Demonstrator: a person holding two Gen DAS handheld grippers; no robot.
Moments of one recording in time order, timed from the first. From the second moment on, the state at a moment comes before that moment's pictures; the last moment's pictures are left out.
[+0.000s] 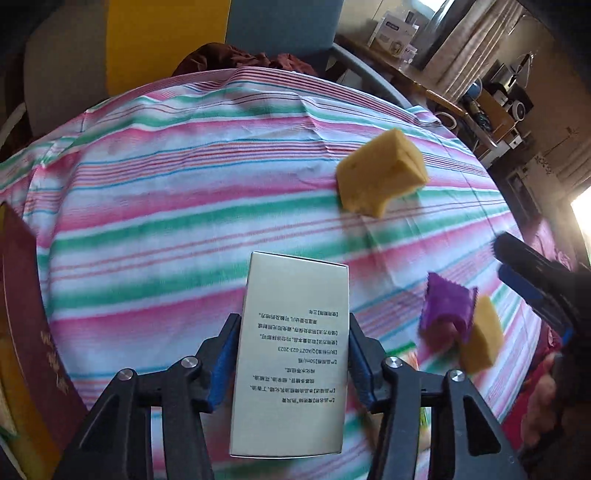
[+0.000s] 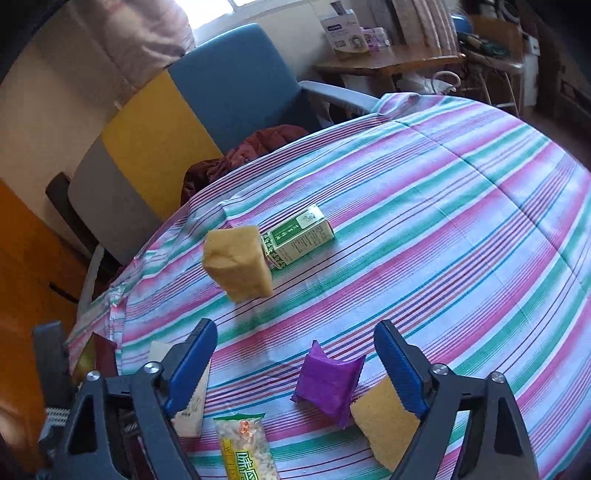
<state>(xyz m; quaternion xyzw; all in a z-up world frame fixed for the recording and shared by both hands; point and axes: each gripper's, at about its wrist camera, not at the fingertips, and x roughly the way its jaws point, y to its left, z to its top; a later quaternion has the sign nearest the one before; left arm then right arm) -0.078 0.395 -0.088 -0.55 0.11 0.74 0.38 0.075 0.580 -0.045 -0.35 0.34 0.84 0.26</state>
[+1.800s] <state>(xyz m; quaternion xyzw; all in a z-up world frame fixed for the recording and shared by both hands) -0.020 0.163 0.001 -0.44 -0.02 0.84 0.31 0.016 0.413 -0.072 -0.45 0.11 0.89 0.04</state>
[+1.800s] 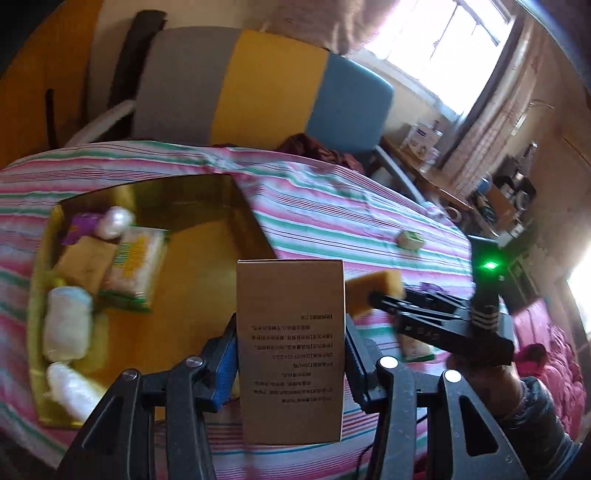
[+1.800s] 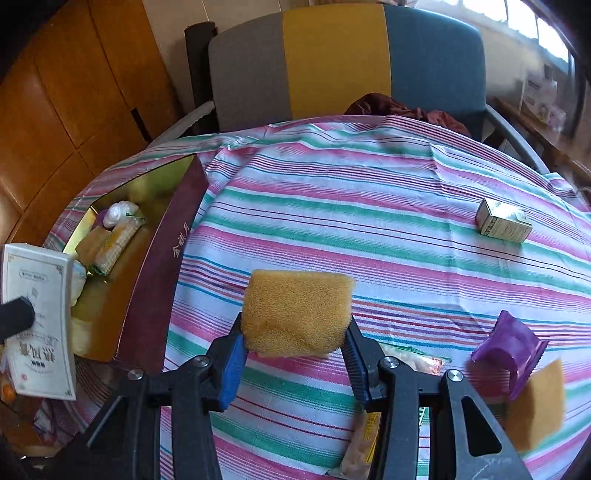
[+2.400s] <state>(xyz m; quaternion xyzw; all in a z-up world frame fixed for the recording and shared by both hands) -0.028 0.116 0.010 -0.39 0.03 0.90 0.20 0.014 0.403 -0.071 -0.45 0.08 0.89 0.05</state>
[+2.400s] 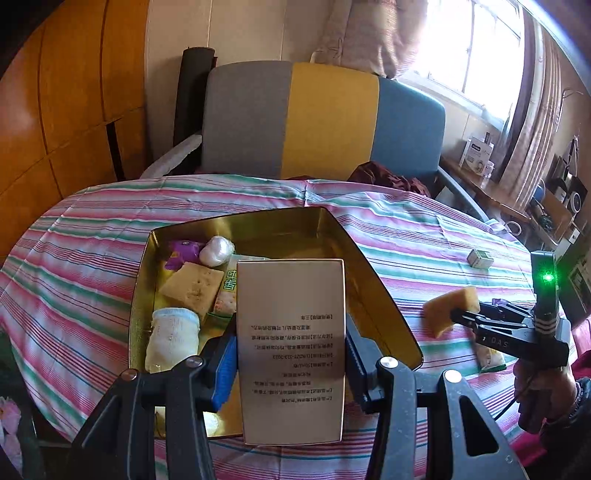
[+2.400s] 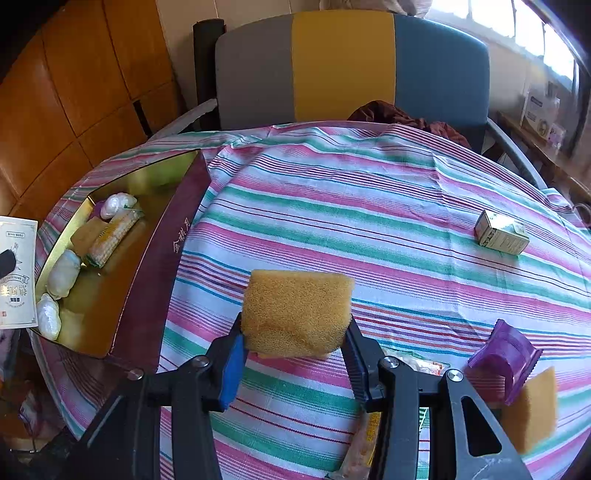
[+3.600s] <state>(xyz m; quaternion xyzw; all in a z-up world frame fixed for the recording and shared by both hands) -0.217 0.180 -0.067 -0.52 -0.02 0.84 0.17 0.009 0.403 -0.071 -0.45 0.08 0.89 0.05</state>
